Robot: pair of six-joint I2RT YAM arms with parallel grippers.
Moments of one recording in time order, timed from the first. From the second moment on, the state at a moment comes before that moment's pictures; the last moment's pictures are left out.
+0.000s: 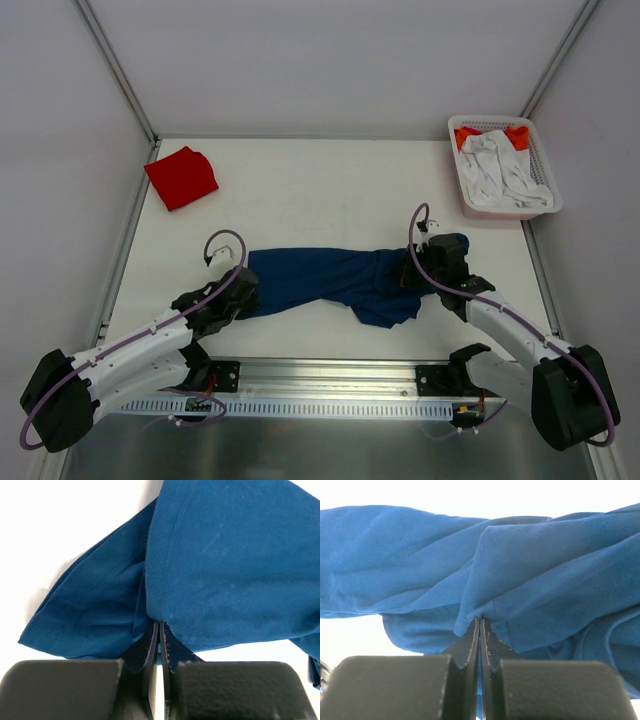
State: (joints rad) left arm -0.76 0.83 0.36 -0.47 -0.42 -1.03; right arm 0.40 1.04 0.43 -0.08 -0.20 0.46
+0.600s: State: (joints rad) left arm -0.76 0.76 0.82 -0.49 -0.48 -0.75; right arm 0.40 0.81 0.84 -0.43 -0.12 0.35
